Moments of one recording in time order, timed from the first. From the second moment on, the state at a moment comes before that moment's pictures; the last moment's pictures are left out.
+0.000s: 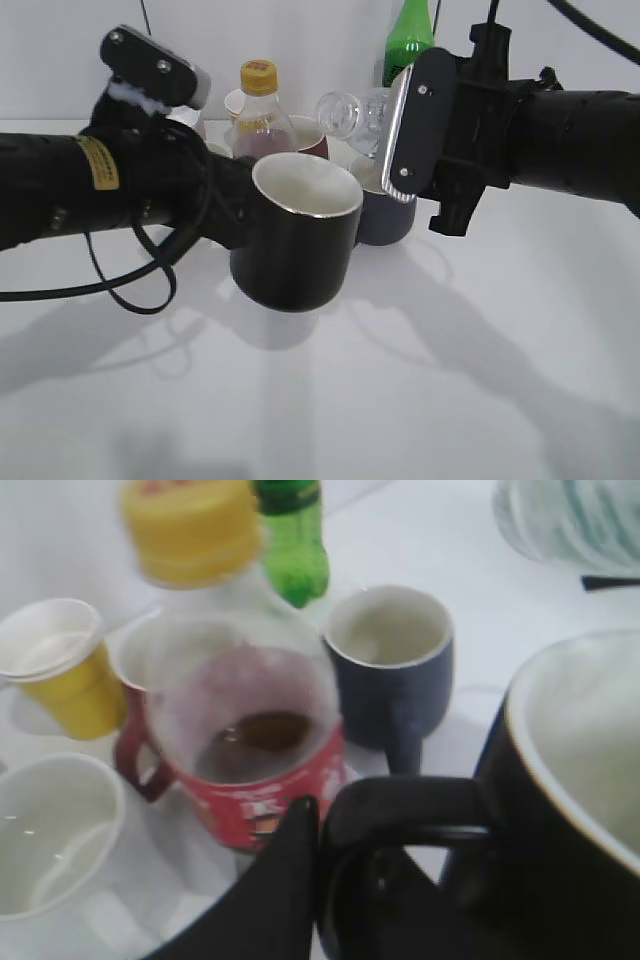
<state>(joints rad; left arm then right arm) -0.65 1.51 -0.73 0.16 -0.19 -0.05 0.59 1.52 -0.77 0.12 -0.27 -1.19</state>
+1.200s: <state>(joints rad) -0.66 1.52 -0.73 0.17 -0.19 -0.05 0.59 1.52 -0.77 0.11 -0.37 -1.58</state>
